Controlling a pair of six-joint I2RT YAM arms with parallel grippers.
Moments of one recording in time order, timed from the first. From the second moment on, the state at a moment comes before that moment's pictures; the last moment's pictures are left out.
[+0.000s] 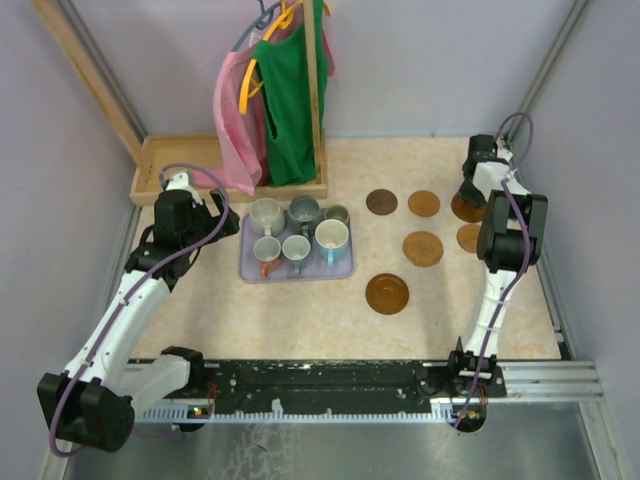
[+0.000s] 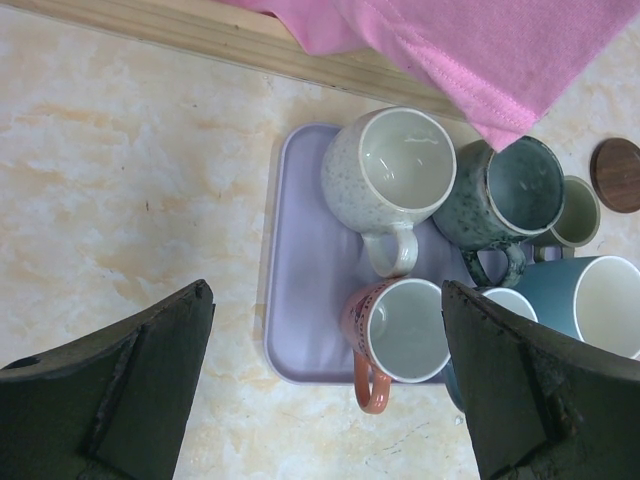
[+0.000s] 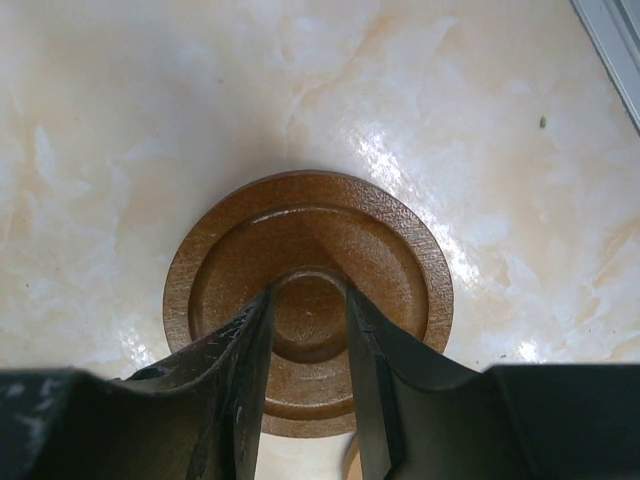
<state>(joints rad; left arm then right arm) -0.23 1.01 0.87 -0.38 -0.14 -0.43 -0.14 2.16 1.65 -0.53 0.34 0.43</state>
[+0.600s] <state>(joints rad) -0.23 1.01 0.87 -0.38 -0.15 -0.44 -0.15 2.21 1.73 -0.55 0.33 0.42</state>
